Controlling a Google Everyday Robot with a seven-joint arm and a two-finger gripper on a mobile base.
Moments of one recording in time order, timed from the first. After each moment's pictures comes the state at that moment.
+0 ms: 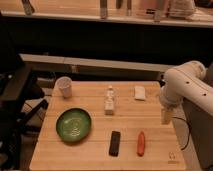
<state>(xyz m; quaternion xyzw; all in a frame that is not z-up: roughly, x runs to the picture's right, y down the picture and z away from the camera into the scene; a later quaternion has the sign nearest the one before) 0.285 0.105 0.684 -0.28 0.02 0.02 0.96</state>
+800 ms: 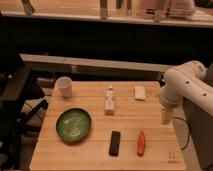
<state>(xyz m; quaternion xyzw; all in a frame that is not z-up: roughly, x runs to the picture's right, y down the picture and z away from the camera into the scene) 0.282 0.108 0.683 -0.28 0.02 0.01 0.96</state>
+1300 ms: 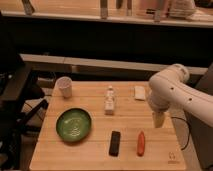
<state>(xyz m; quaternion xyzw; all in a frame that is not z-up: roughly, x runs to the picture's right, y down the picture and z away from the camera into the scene) 0.239 0.120 0.681 -0.28 0.02 -0.06 0.96</state>
